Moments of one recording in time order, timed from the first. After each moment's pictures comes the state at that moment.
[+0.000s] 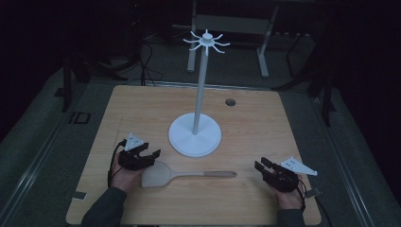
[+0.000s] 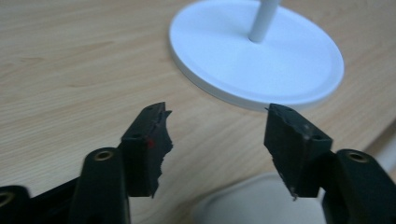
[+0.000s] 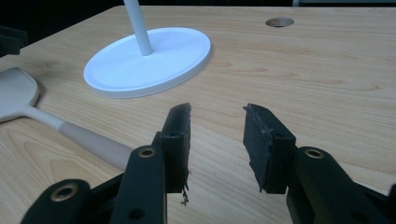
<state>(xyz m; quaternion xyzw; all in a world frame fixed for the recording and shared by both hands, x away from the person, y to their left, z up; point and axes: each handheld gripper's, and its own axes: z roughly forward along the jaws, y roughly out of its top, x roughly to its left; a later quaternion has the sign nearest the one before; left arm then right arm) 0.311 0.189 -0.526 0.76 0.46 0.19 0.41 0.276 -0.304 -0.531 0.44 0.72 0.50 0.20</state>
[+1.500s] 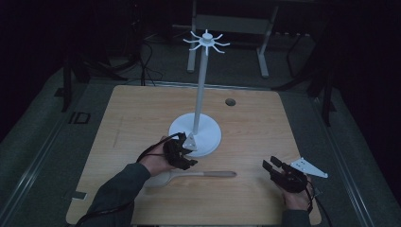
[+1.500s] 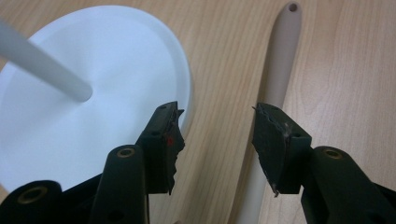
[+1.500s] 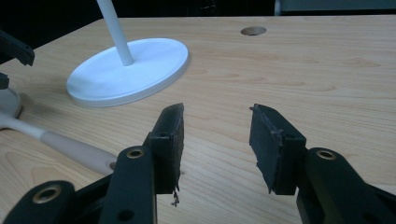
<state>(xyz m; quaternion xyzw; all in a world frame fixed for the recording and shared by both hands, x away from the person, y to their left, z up) 0.337 0.059 -0.476 0.94 0.13 0.12 0.28 0.273 -0.327 -0.528 0.45 0.70 0.51 0.22</state>
